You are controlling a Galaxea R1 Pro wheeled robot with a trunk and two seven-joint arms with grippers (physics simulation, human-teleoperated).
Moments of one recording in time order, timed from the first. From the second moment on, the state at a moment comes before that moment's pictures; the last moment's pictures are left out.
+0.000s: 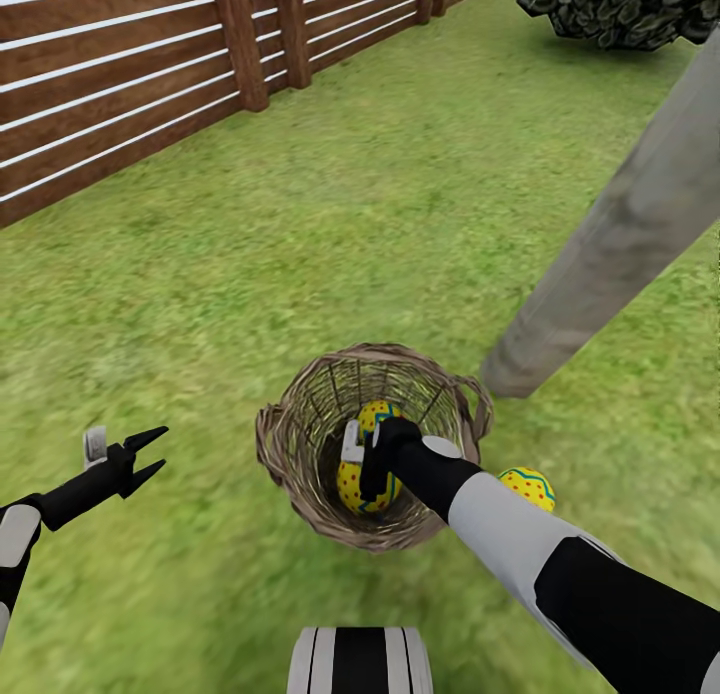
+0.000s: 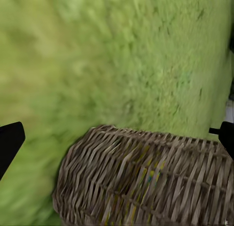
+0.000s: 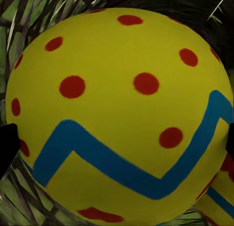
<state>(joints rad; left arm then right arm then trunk) -0.67 0.37 0.53 -0.70 0.67 0.90 -0.74 -1.05 0.17 0.79 -0.57 0.65 0.52 0.78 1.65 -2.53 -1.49</state>
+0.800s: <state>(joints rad) -0.67 0.37 0.53 -0.70 0.66 0.91 -0.74 -1.05 0.17 0.79 -0.57 0.65 0.51 0.81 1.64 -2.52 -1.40</state>
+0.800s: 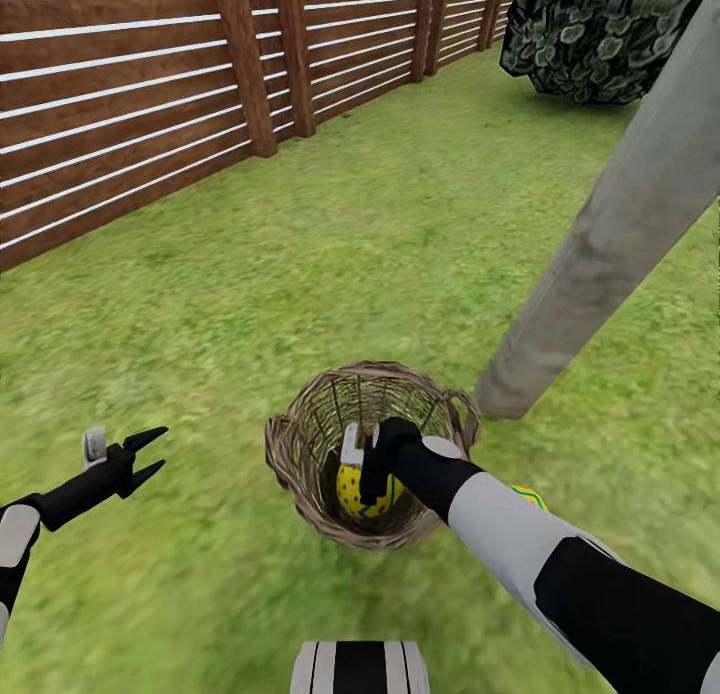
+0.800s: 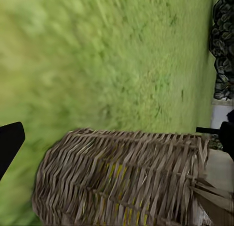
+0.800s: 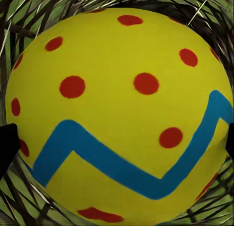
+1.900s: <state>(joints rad) -0.66 0.33 0.47 -0.71 0.67 0.91 -0.73 -0.77 -0.06 -0.14 -1.45 0.27 0.98 1.39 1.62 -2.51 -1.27</state>
